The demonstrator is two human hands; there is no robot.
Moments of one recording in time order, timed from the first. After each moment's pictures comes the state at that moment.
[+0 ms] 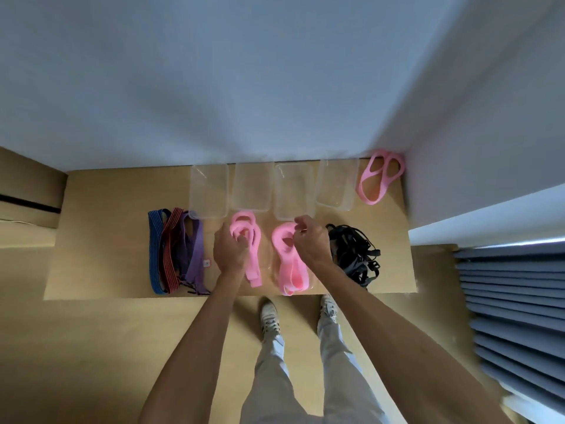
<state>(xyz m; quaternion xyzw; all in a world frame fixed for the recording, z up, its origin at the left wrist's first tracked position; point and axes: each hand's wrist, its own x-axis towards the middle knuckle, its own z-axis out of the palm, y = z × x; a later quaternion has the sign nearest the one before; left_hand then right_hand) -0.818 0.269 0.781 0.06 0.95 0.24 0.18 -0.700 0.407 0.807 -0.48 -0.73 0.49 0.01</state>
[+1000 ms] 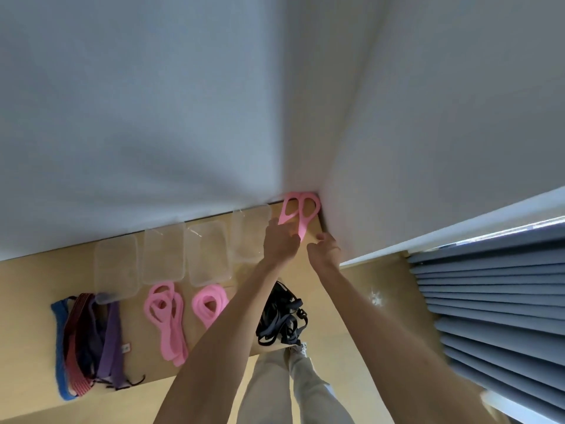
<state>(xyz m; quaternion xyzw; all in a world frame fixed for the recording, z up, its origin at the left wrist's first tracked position) -0.702 0.587 0.791 0.34 0.84 0.23 0.35 -0.597 0.630 0.806 -0.68 -0.53 0.50 0.02</state>
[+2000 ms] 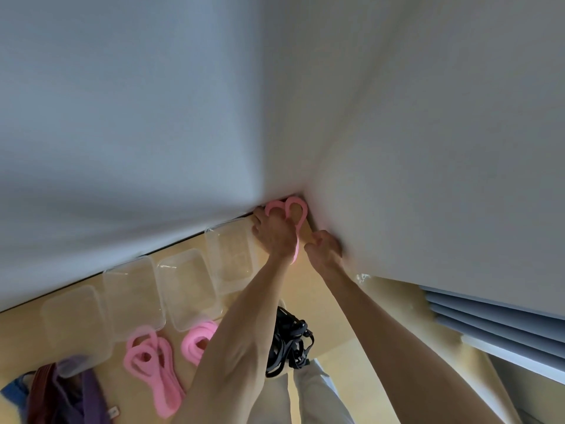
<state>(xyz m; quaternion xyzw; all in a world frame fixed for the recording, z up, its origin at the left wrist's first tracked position) -0.718 0.677 0.729 0.27 0.91 0.18 0.25 -0.618 0.681 0.768 -0.70 -0.56 0.44 -0.04</state>
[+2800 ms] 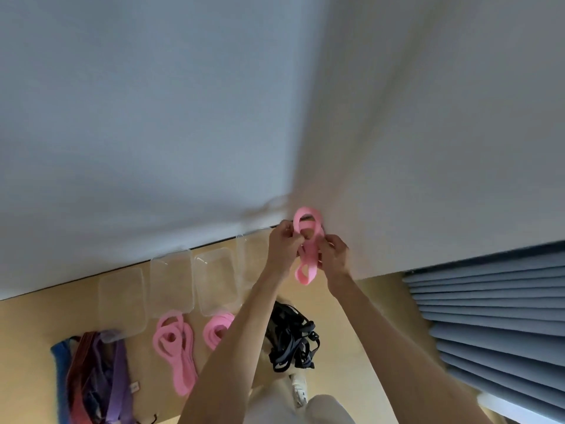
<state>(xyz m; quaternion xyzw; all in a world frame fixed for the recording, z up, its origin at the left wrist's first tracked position) -0.743 0.603 0.860 0.12 0.68 0.53 0.49 -0.632 0.640 0.860 -0.63 -0.43 0.61 0.21</state>
